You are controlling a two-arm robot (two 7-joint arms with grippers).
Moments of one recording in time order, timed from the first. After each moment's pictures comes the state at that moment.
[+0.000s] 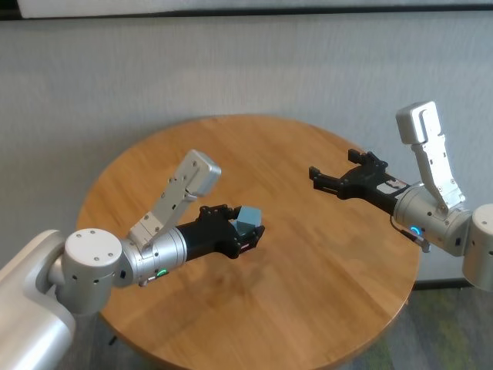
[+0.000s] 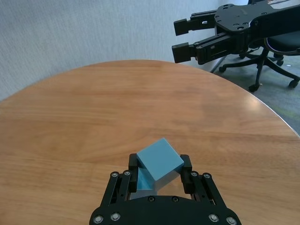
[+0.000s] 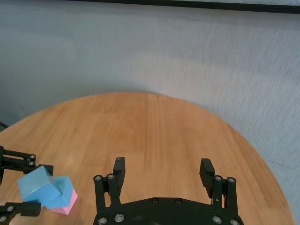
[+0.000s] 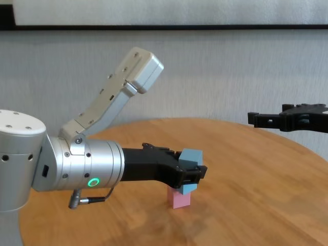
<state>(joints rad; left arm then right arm) -0.45 0.28 0.57 -1.22 -0.21 0.16 -0.51 0.37 0.33 -0.25 -1.30 0.26 0.22 0.42</state>
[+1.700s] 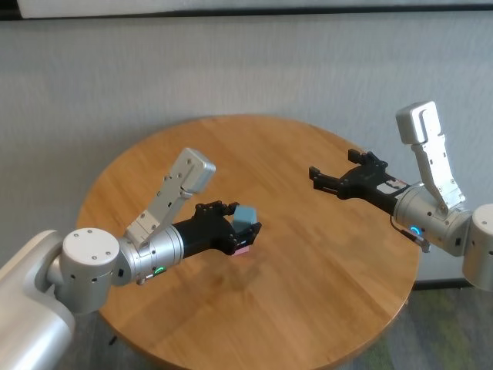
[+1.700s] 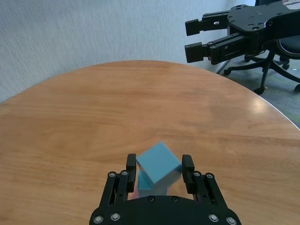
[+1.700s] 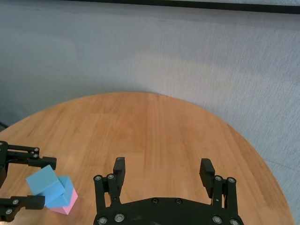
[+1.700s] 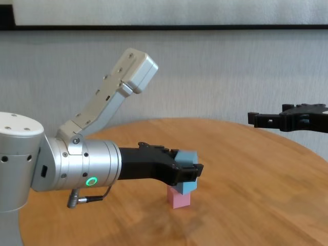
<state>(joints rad) -0.46 0.27 0.56 -1.19 -0.22 0.14 -0.50 0.37 0.33 -0.25 -1.30 0.26 0.22 0.42</state>
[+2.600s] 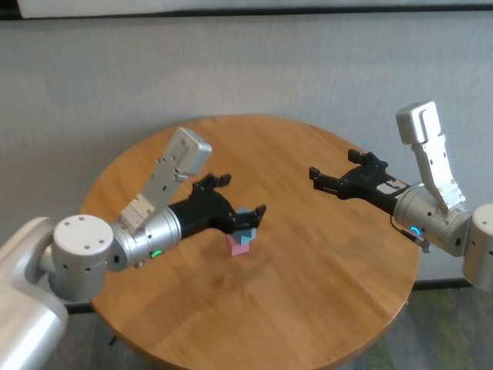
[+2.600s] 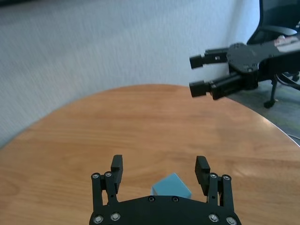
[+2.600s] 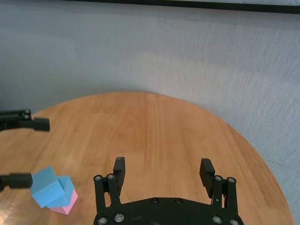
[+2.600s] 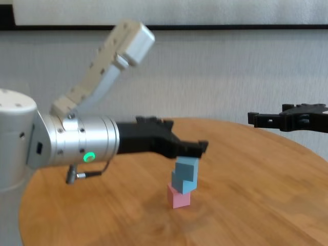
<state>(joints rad) -0.45 0.29 0.52 -1.27 -0.21 0.14 -0.46 0.37 0.33 -0.25 -1.30 0.26 0.22 0.42</state>
